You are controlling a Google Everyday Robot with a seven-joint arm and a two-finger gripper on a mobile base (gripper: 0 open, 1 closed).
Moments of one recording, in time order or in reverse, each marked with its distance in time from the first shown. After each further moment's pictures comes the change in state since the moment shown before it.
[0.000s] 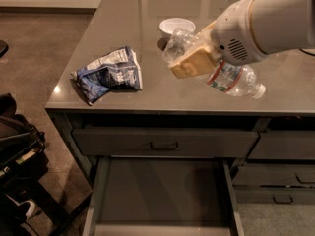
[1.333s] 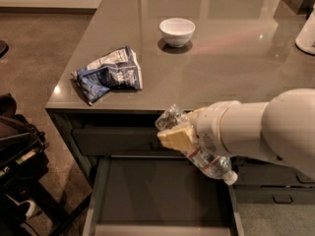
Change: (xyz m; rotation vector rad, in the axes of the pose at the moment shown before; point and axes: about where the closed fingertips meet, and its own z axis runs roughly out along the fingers) arm 0.113 0.097 0.055 0.034 0.054 0.323
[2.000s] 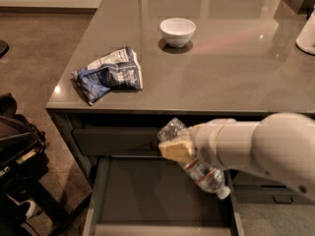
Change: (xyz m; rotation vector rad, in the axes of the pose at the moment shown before) arm 0.034 0.000 0.025 -0.016 0.014 0.097
